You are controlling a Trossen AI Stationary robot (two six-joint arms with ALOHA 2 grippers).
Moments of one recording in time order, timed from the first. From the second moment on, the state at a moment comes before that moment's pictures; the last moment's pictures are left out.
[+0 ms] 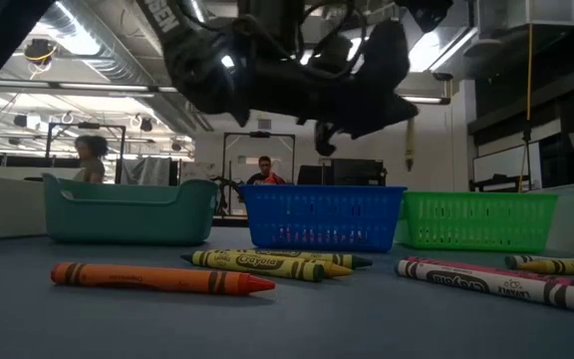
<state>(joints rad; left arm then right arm) -0.04 2.15 1.19 0.96 -0.35 -0.33 0.05 1.06 1.04 -0.47 -0.17 0.02</state>
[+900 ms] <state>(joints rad) -0.04 2.21 1.35 0.78 -0.30 -0.15 0.05 1.06 1.04 -0.49 -0.17 0.02</state>
